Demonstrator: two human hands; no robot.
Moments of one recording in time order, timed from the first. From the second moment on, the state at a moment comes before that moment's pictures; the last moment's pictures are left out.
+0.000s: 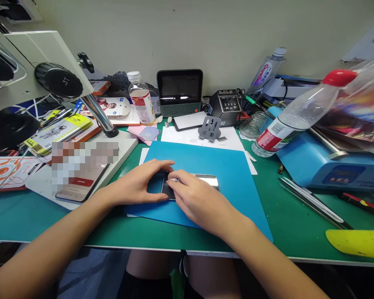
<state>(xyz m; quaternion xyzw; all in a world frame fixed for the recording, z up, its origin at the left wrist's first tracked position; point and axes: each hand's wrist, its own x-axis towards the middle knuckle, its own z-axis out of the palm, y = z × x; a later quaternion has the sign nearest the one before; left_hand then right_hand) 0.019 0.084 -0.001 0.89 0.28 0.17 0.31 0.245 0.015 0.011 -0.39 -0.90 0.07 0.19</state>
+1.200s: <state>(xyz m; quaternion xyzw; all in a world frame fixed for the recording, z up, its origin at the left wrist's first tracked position) 0.018 0.083 0.002 0.90 0.27 0.15 0.29 0.293 -0.054 0.000 -0.50 -0.83 -0.01 0.23</state>
